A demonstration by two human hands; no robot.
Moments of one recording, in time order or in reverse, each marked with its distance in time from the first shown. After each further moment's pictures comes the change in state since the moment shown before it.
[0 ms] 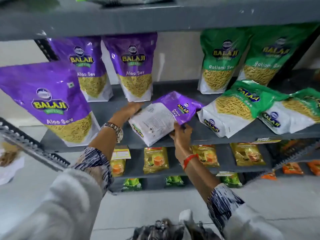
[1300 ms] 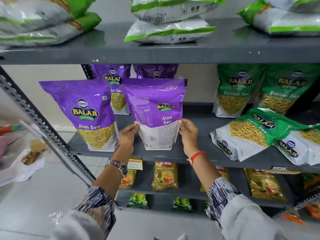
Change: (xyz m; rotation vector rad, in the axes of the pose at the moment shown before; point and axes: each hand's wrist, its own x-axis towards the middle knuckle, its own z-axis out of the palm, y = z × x) left_hand -0.056 -0.054 -0.008 -0.814 0.524 -0.066; right_hand 0.034 -0.021 0.030 -0.152 -0.407 -0.342
